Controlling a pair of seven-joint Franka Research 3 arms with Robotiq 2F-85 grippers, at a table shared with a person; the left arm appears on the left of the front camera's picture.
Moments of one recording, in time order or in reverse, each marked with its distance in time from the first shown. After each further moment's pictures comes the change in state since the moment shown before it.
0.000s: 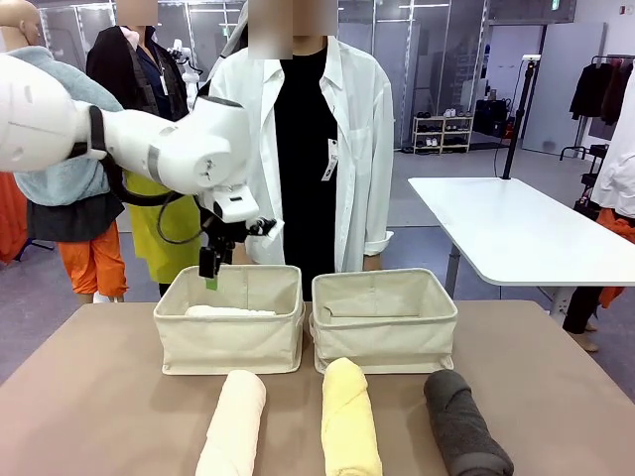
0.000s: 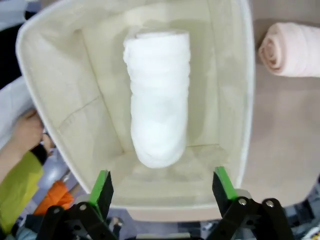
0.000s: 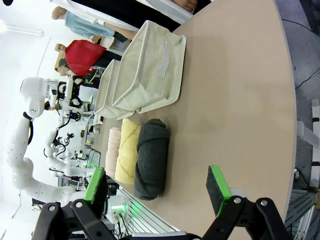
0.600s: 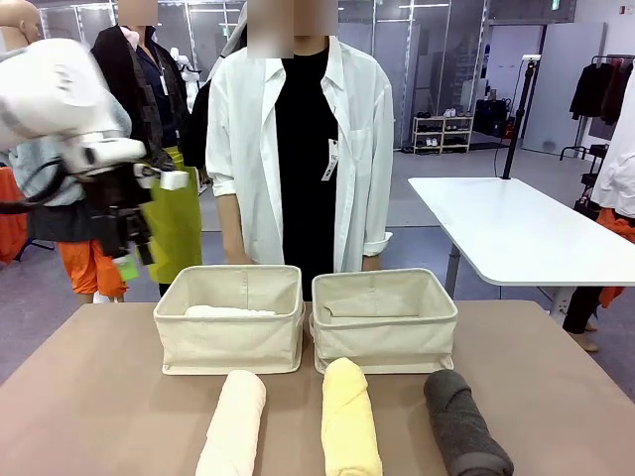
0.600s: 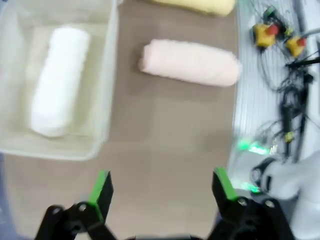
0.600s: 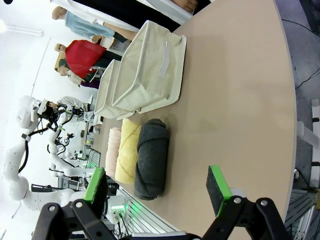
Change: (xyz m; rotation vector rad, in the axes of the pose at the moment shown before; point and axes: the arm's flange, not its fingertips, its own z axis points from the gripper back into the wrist) left arm -0.175 -0.116 0.051 -0.352 -0.505 0.320; right arm 0.000 0.000 0.001 0.000 -0.002 0.001
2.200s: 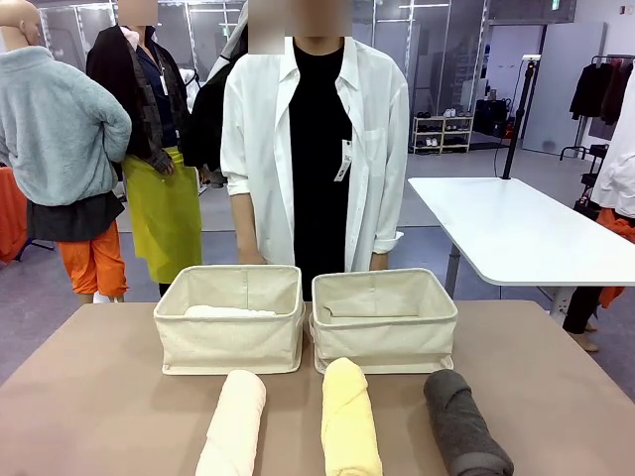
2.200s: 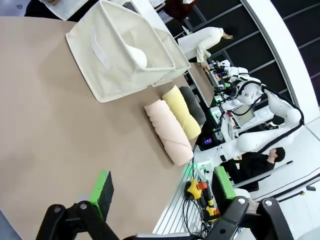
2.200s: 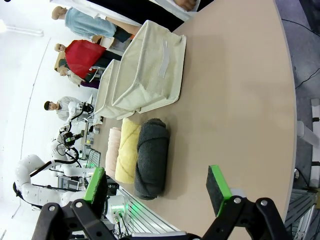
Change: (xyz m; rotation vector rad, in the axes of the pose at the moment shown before) left arm -0.380 -0.052 -0.073 -0.199 -1.032 0.792; right arm 0.000 0.000 0.000 -0.001 0.001 -0.001
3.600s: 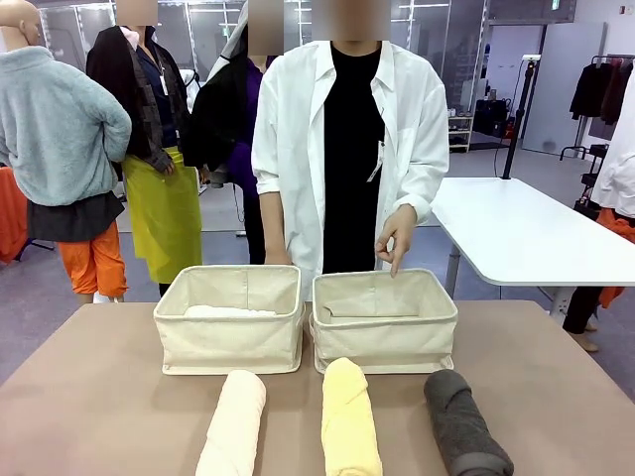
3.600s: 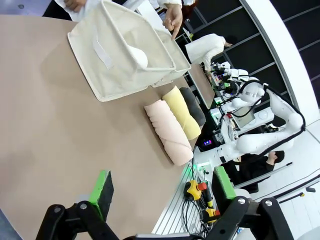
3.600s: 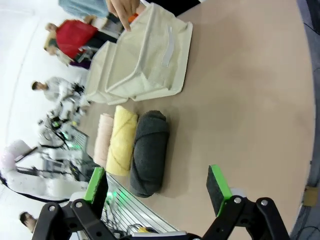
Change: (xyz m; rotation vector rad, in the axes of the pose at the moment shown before) left arm -0.003 0.000 0.001 0.001 -0.006 0.004; right arm 0.014 0.038 -0.048 -0.078 0.121 0.082
